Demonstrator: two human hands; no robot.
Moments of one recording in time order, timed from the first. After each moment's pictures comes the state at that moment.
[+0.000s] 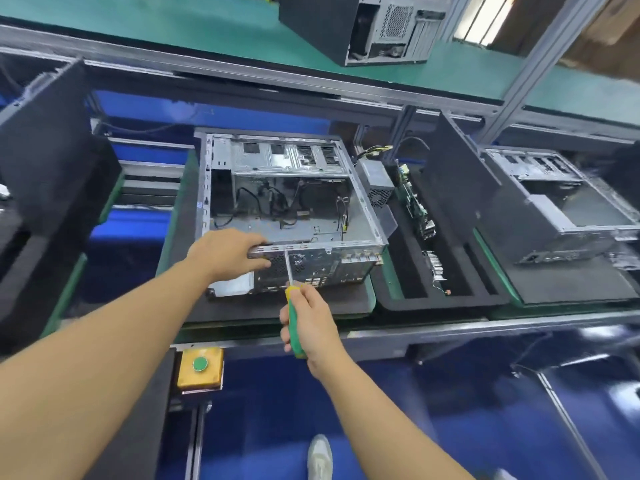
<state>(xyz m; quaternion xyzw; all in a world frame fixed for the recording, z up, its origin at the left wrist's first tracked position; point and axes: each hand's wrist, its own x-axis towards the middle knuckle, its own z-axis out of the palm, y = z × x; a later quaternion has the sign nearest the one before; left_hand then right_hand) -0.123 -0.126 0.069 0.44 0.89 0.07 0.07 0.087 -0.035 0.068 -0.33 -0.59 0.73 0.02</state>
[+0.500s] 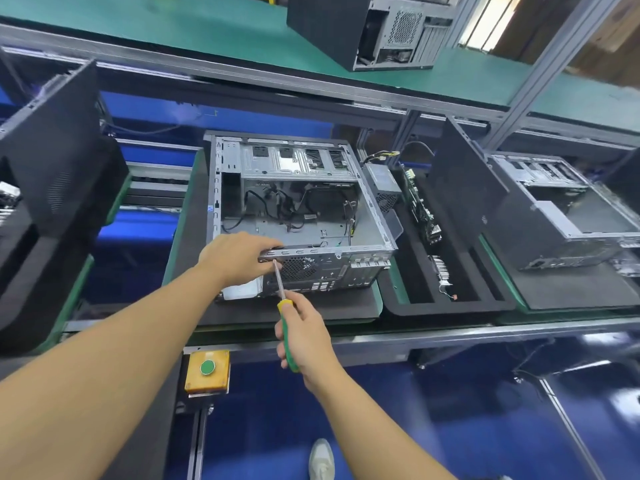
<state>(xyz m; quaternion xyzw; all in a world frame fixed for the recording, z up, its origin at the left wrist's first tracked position) -0.120 -0.126 0.067 0.46 0.88 0.12 0.04 0.080 -0.060 0.058 -0.34 -0.62 0.71 0.00</state>
